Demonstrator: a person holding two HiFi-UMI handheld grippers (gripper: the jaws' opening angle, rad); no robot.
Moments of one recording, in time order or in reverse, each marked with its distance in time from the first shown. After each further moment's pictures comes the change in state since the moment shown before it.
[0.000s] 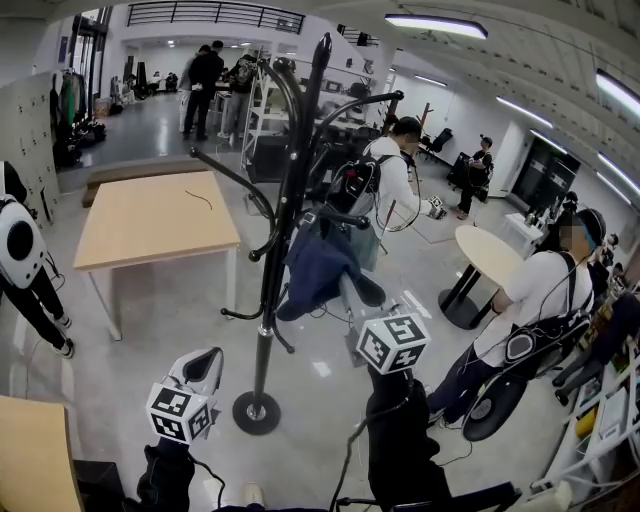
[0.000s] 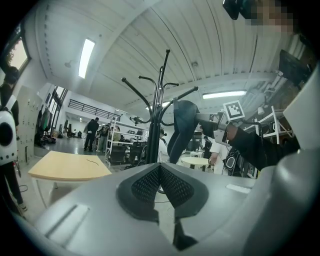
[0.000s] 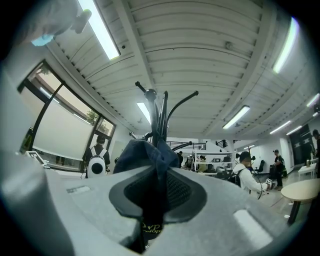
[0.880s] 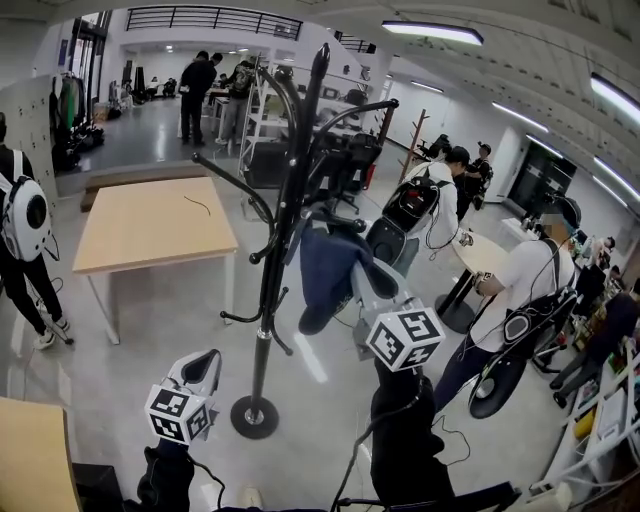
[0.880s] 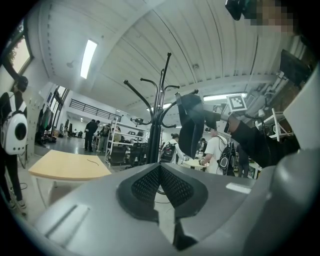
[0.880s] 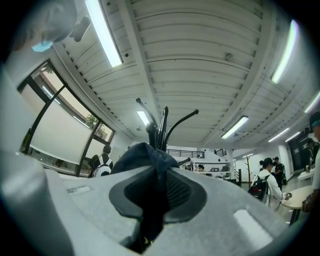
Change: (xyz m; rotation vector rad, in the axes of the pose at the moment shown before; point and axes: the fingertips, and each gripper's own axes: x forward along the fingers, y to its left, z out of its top) left arm -0.001 0.005 -0.001 -0.014 -0.016 0.003; right arm -0.010 -0.005 0.052 -0.028 -0.097 -0.023
